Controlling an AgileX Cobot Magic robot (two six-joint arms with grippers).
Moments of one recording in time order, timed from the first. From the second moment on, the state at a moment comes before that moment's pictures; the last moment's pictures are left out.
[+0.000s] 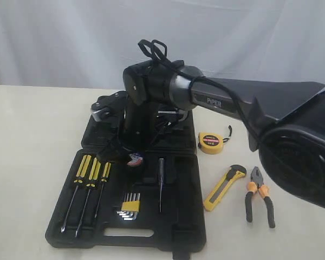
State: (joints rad) left arm 0.07 0.00 0.00 0.01 0.35 0.01; right arm 0.30 2.36 -1.97 0.03 1.00 -0.10
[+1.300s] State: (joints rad) left arm 0.07 0.00 0.00 0.01 0.35 0.01; right arm 0.30 2.39 -1.98 0.03 1.02 -0.07
